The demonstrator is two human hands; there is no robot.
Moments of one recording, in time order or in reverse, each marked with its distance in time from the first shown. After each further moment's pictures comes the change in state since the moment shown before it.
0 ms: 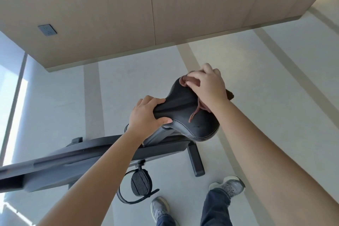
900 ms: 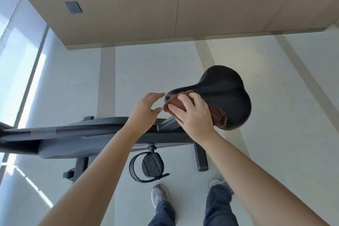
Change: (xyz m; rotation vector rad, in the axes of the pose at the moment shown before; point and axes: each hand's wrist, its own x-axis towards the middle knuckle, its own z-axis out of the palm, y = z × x) left_hand -0.061 -0.060 -0.039 -0.199 -0.026 -0.074; right_hand -0.102 -0.094 0.056 -0.197 0.290 -0.609
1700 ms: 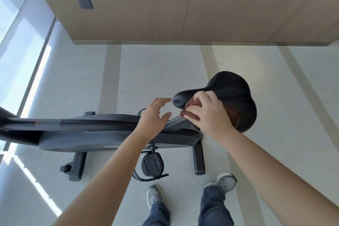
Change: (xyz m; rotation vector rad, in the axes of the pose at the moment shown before) left_hand -0.017 -0.004 0.009 -0.175 0.060 -0.097; right_hand 0.008 0.021 -0.014 0.141 -0.264 0.016
